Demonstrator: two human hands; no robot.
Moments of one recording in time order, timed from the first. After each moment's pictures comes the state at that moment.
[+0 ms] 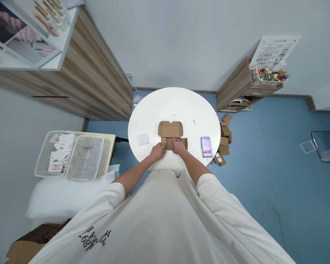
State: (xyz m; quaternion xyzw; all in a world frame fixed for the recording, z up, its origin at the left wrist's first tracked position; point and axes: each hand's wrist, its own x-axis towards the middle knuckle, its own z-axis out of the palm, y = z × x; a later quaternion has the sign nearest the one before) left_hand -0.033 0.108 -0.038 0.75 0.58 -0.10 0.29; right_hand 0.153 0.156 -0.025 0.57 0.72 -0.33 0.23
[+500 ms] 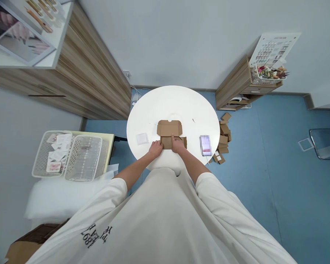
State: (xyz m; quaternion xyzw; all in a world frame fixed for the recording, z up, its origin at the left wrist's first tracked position) left_hand -0.036 0.120 -0.050 0.80 0.54 -0.14 0.21; right_hand 0.154 0.158 -0.024 0.57 0.71 -0.34 0.23
